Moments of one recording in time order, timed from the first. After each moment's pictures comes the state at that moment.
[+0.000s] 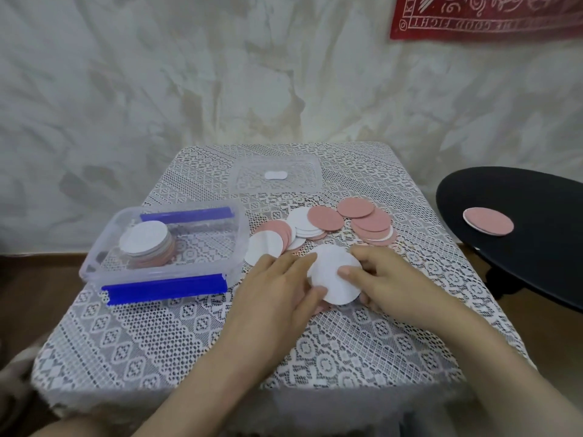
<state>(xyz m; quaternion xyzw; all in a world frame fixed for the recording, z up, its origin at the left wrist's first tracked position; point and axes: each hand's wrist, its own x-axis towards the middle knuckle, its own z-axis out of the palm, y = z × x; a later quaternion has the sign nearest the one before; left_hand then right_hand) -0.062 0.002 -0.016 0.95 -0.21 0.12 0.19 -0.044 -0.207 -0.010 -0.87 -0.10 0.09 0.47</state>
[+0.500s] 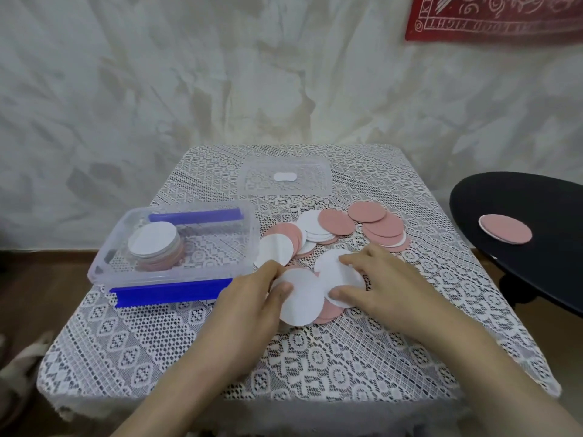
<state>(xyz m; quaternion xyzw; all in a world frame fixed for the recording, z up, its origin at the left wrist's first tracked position) -0.060 0.041 -0.015 0.93 -0.10 0.01 0.36 -0.033 -0.192 -0.016 -0.97 -0.08 0.06 0.22</state>
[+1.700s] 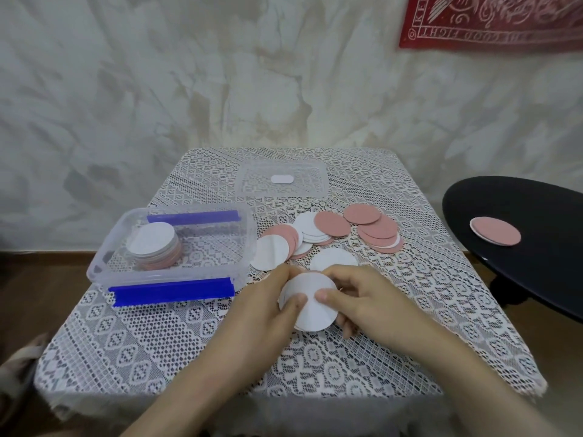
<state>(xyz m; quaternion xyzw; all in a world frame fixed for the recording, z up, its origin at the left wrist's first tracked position) -0.072 0.029 -0.015 0.87 -0.15 -0.03 0.47 -0.052 -0.174 -0.019 -0.82 -0.12 0.12 0.54</state>
